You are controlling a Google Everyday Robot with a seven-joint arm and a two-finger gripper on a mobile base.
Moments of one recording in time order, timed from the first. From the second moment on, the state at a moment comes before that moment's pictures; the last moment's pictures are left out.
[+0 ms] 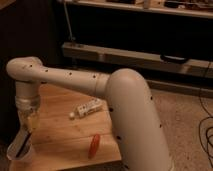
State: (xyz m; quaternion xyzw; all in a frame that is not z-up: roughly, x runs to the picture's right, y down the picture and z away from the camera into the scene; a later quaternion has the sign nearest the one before) arm -0.335 0.156 0.620 -0.32 0.47 0.75 0.34
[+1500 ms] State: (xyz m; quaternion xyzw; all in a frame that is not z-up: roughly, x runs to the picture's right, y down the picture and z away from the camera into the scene) arm -0.342 0.145 0.639 -0.29 0.45 0.78 0.32
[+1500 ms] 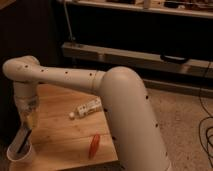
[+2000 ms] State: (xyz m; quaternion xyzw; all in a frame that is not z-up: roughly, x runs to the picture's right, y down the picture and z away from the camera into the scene) arm -0.347 0.147 0.642 -0.28 0.43 0.79 0.34
